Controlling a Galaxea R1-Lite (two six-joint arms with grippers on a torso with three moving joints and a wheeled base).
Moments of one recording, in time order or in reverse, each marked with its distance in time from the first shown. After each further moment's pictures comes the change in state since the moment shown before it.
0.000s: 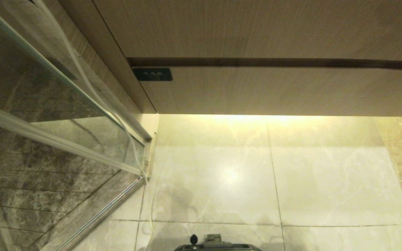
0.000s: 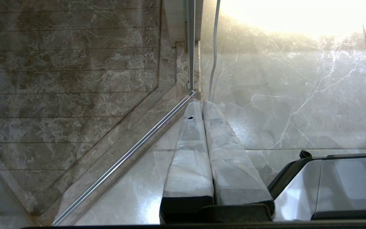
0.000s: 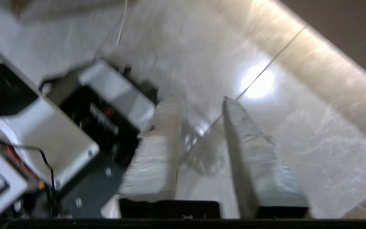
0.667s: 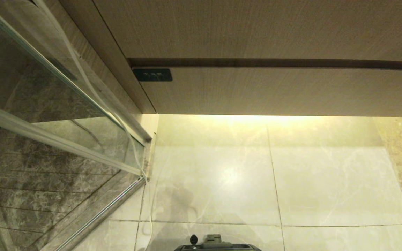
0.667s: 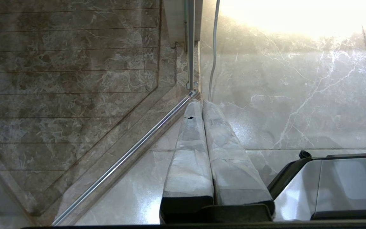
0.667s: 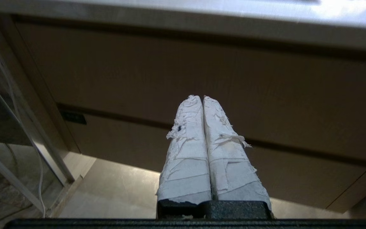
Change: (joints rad) left arm 0.000 0.000 0.000 0.000 0.000 0.000; right arm -0.115 -0.756 0.563 -0.855 -0.228 0.246
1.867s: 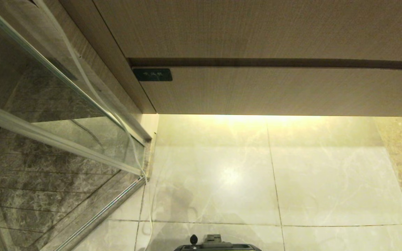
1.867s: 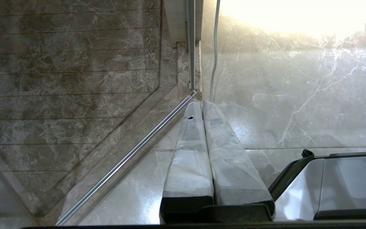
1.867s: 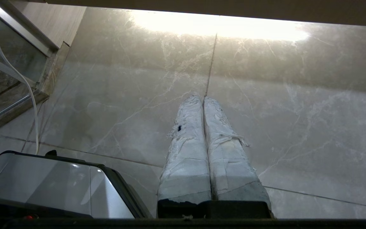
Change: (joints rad) left arm 0.000 0.000 0.000 0.000 0.000 0.014; right arm 0.005 -0.220 1.158 -0.426 -0.065 0.081
